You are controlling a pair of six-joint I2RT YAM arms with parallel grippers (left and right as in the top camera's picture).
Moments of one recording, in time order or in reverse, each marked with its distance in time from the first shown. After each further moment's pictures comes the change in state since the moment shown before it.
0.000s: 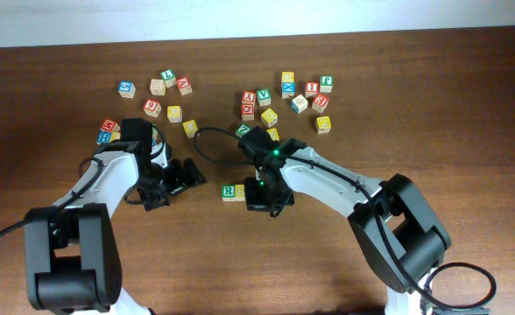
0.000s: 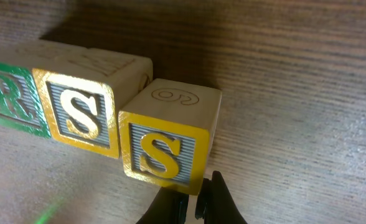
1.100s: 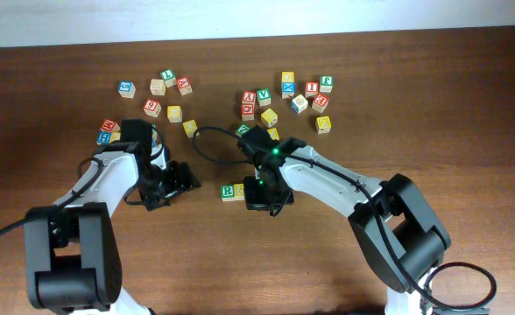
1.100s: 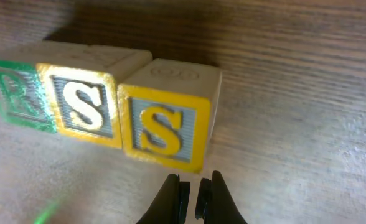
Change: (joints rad) left arm 0.002 0.003 -0.005 -0.011 -0.034 -0.003; right arm 0.000 0.002 0.031 -0.039 -0.001 -0.011
